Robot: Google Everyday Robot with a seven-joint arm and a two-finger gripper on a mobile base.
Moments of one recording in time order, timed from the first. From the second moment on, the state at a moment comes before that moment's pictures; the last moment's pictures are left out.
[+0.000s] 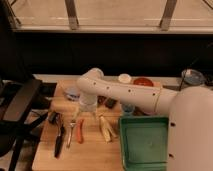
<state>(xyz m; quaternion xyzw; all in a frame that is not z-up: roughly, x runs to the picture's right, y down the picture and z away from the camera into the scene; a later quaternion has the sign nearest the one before) -0.105 0.158 0.776 -0.21 -0.36 -0.64 0.65</state>
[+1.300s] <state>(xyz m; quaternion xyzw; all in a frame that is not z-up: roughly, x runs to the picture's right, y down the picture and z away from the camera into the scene) -0.139 0.228 0.800 -0.25 -0.41 -0.61 0.63</state>
